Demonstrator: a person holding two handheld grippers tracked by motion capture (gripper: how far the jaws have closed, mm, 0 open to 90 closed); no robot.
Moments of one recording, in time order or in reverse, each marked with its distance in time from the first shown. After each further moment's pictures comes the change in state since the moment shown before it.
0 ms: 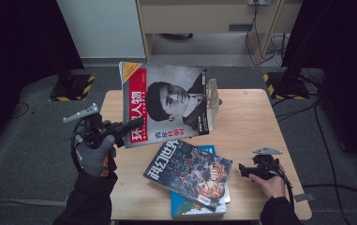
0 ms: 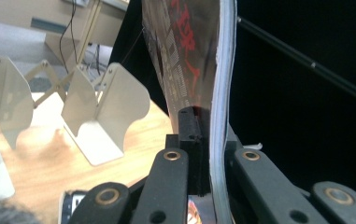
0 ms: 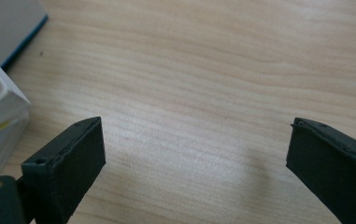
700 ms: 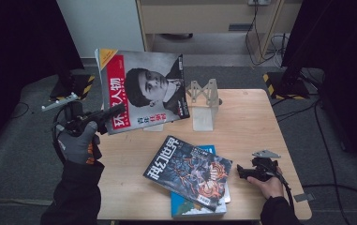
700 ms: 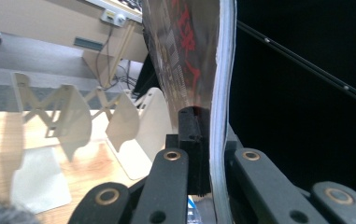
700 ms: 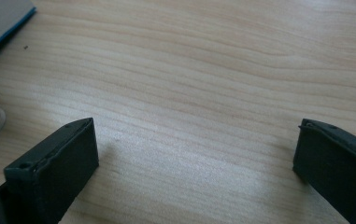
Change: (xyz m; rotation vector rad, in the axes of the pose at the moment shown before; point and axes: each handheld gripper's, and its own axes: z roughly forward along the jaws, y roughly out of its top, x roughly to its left) left arm 0.025 0.029 -0.028 -0.047 0.132 -0.011; right arm -0.001 -0.013 0.015 -0.065 0.004 0.012
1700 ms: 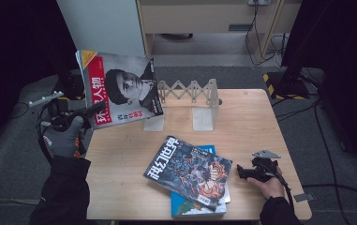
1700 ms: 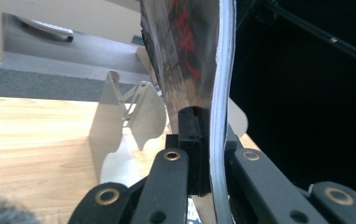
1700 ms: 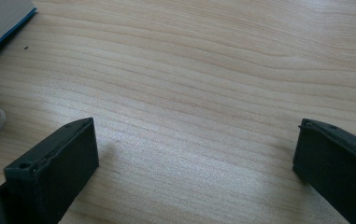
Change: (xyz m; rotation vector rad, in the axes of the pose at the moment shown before) left arm 0.040 0.009 -0.017 0.024 0.211 -0.010; right arm 0.000 0.000 0.000 -0.002 -0.002 -0.001
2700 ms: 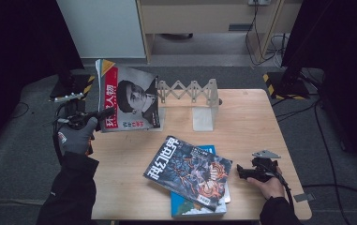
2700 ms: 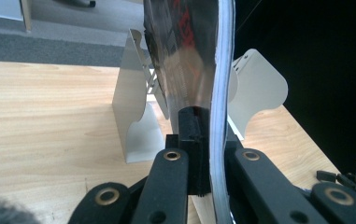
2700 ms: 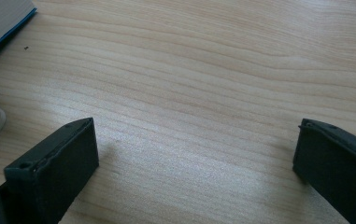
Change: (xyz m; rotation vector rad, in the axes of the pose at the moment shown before) left arm 0.004 -0.014 0.031 0.161 0.104 0.031; right arm 0.000 0.000 0.000 0.000 -0.001 0.003
